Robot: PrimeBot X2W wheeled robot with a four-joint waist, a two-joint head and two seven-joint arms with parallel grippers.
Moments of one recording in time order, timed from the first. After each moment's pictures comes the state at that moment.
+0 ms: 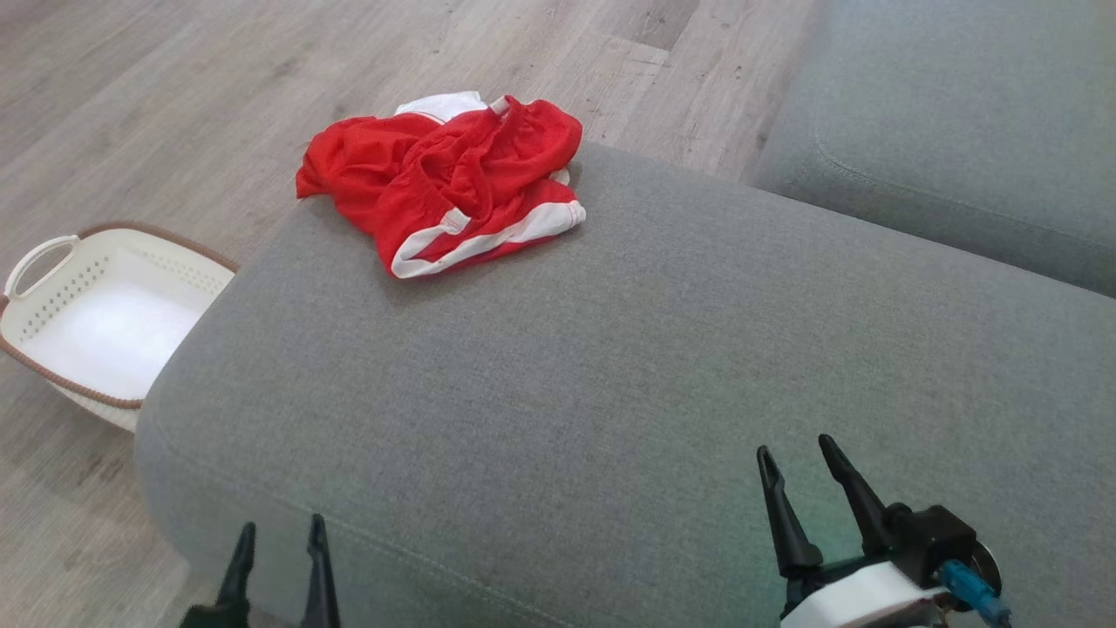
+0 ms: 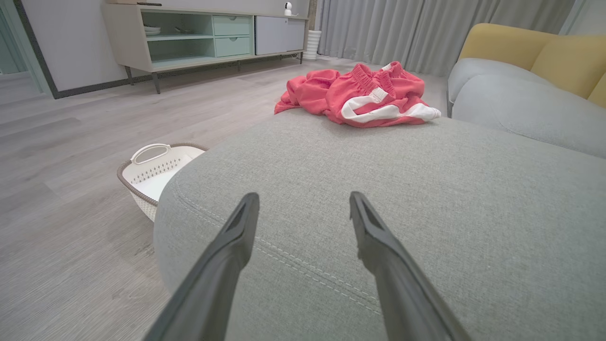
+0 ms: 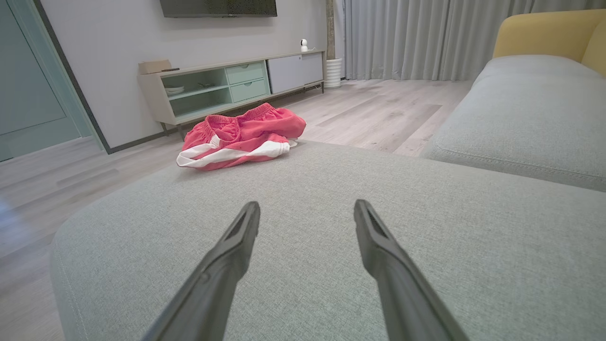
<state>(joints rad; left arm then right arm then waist) 0.17 0.15 -0.18 0.22 -0.27 0.11 -0.18 0.07 -0.04 0.19 0.30 0.16 0.12 -0.25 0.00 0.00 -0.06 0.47</state>
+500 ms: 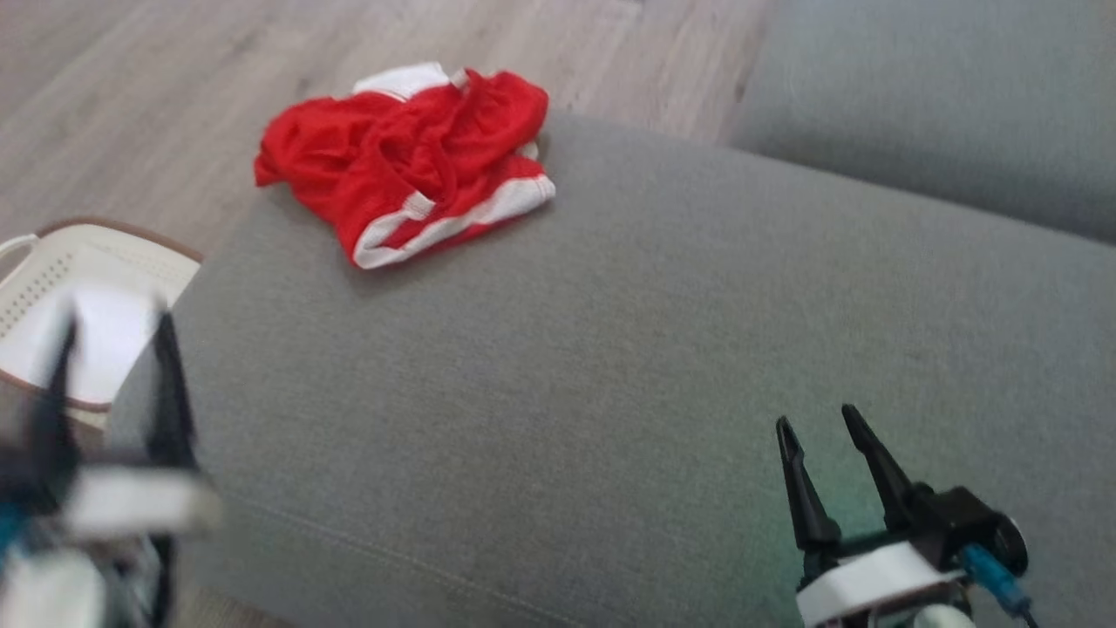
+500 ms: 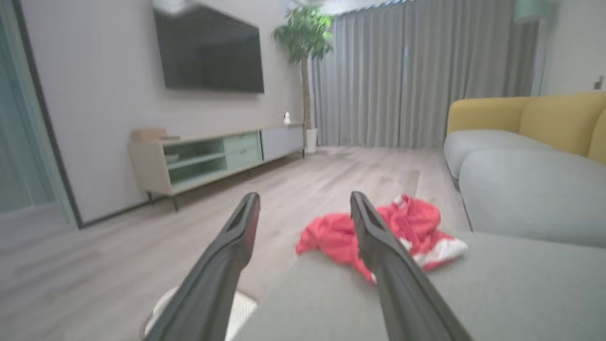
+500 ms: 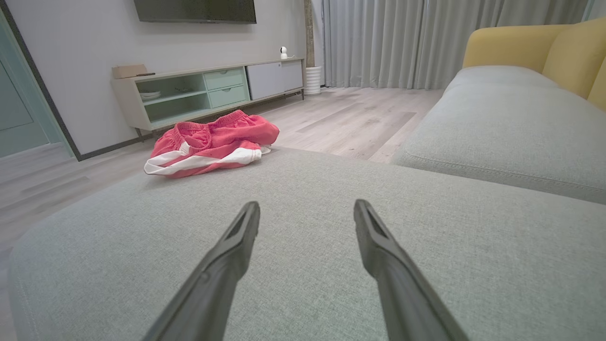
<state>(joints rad) 0.01 0.34 -0.06 -0.09 -0.28 0.11 -0.06 0.07 -0.04 0.15 0.24 0.10 0.12 -0.25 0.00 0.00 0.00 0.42</state>
